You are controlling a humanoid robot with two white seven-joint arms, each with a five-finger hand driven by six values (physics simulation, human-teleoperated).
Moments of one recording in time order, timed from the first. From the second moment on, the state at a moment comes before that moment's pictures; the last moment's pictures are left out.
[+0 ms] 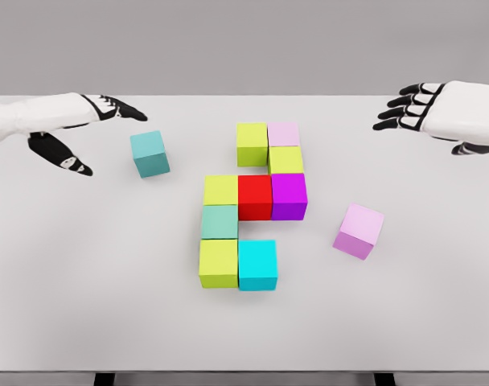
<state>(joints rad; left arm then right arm) -0.82 0.95 -0.77 -1.37 0.11 -0.61 -0.61 -0.65 -1.09 0.45 -1.73 0.35 -0.61 0.61</state>
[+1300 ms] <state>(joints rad) -0.91 0.68 -0.85 -1.06 -0.02 -0.61 -0.61 -0.67 -1.02 0.72 -1.73 0.39 -0.61 0.61</state>
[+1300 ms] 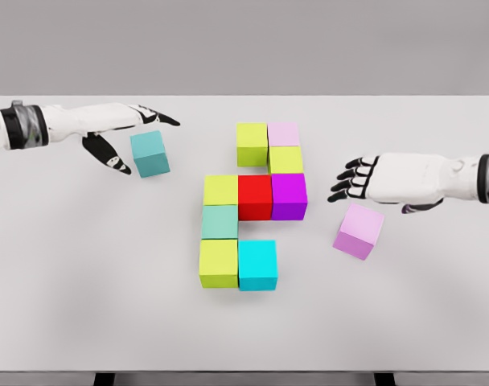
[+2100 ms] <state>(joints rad) -0.81 0.75 -0.82 -1.29 0.09 -0.21 -0.61 -0.64 -0.96 0.77 -1.70 0.46 -0.61 0.61</state>
